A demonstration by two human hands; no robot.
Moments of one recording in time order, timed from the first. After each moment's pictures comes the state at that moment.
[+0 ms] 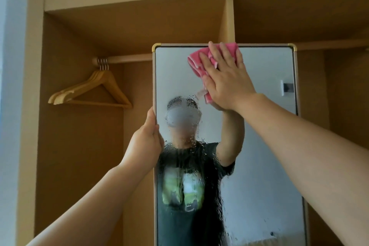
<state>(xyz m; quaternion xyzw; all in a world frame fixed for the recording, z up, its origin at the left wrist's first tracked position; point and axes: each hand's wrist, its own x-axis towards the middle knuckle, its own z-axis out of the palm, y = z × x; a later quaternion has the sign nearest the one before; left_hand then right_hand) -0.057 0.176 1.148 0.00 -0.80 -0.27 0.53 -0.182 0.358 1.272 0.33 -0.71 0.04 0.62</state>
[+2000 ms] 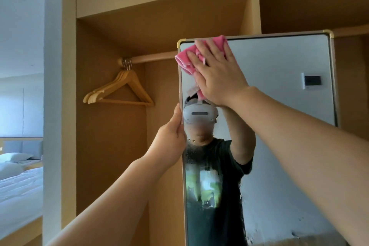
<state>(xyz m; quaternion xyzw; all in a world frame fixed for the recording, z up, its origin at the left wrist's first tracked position) -0.047 0.150 1.145 -0.06 -0.84 -0.30 0.45 -0.144 0.293 1.273 0.38 -0.67 0.03 0.64</state>
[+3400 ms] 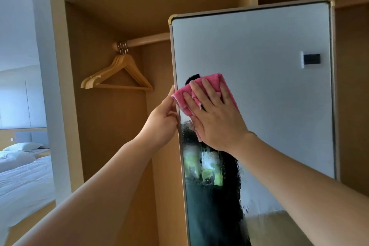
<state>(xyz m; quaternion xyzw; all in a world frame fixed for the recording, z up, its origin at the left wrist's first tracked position) -0.032 0.152 1.144 -0.04 -0.83 -0.39 0.40 -0.142 0.296 1.136 0.42 -0.64 0.02 0.64</state>
